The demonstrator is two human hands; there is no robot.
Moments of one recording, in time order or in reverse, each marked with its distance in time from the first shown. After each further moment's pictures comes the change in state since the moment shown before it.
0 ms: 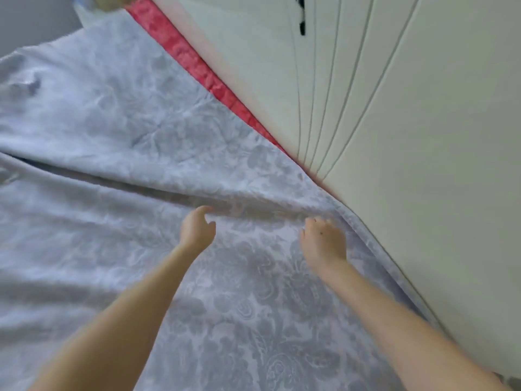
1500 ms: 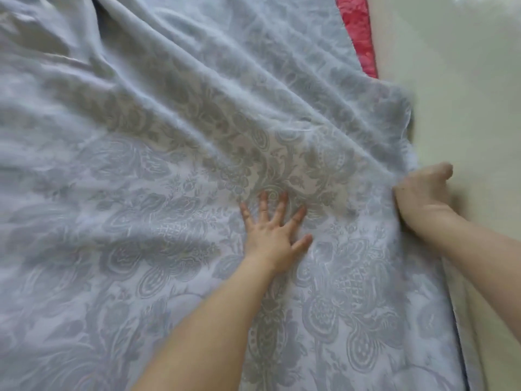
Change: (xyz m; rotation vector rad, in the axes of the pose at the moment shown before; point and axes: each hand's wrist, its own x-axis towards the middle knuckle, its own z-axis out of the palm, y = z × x) left_hand 0.325 -0.036 0.050 0.173 0.063 -0.057; right_hand 0.487 -0.186 -0.003 -1.367 0.234 -0.407
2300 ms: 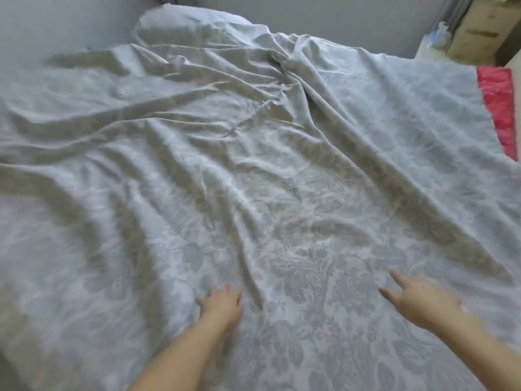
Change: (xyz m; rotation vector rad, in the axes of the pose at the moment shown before) left_hand -0.432 -0.219 -0.019 -0.096 -0.436 -0.697; right_hand -0.299 -0.051 -0.168 0.763 -0.313 -0.489
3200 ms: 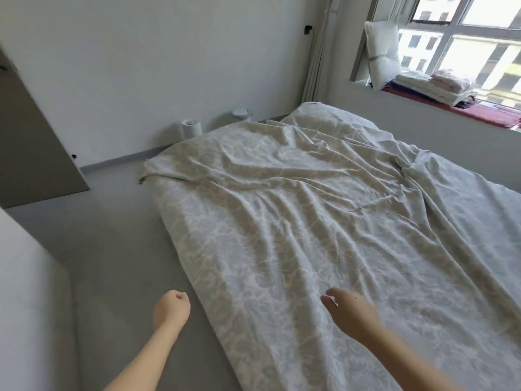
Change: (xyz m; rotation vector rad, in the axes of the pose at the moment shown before) left_hand -0.326 -0.392 0.037 -1.192 0.727 -0.739; right_hand -0.350 -0.328 -0.072 0.038 0.330 -0.750
